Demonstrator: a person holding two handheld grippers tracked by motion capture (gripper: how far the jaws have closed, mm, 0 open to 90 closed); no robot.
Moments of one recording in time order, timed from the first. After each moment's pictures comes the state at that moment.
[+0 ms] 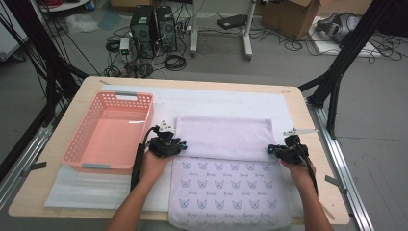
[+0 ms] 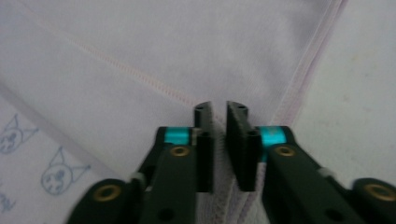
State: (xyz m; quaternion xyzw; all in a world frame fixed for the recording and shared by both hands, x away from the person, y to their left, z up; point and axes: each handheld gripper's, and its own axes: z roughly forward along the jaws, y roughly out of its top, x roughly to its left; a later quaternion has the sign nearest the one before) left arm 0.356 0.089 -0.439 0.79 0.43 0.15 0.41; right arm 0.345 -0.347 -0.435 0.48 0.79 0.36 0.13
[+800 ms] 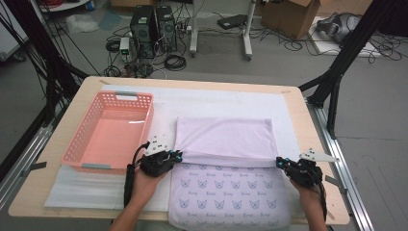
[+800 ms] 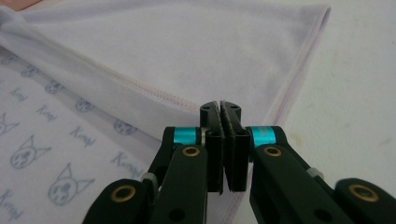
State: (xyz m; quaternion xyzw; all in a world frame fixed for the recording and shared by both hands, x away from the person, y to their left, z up) left arm 0.289 0.106 -0.436 0.77 0.38 0.15 0.50; right arm 0.263 -0.360 -0.434 0.46 0.74 0.44 0.18
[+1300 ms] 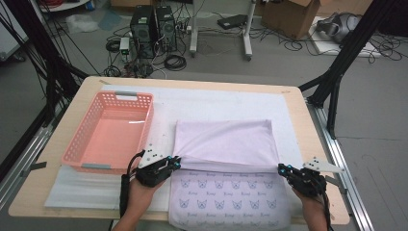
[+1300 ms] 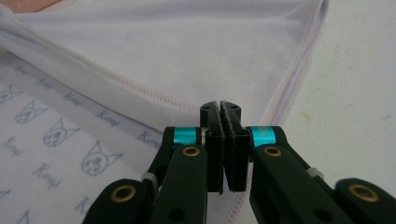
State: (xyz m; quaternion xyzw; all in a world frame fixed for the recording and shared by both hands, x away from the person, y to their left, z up) left arm 0.261 0.110 -0.432 0.75 0.37 0.16 0.52; right arm 0.238 -0.360 -0.430 0.46 0.74 0.45 0.19
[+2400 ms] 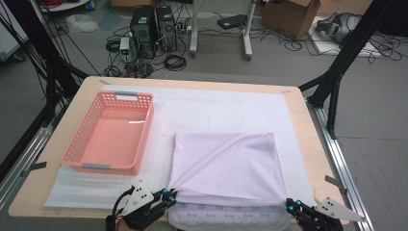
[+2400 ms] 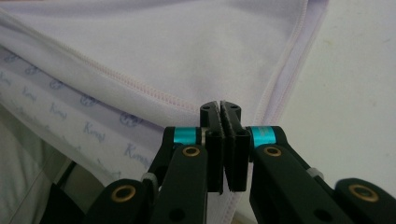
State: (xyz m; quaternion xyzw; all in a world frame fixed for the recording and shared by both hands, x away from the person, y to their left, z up) left arm 0.162 0.119 -0.425 0.76 0.35 0.14 0.54; right arm 0.133 -0.358 -0.429 0.46 0.75 0.44 0.20
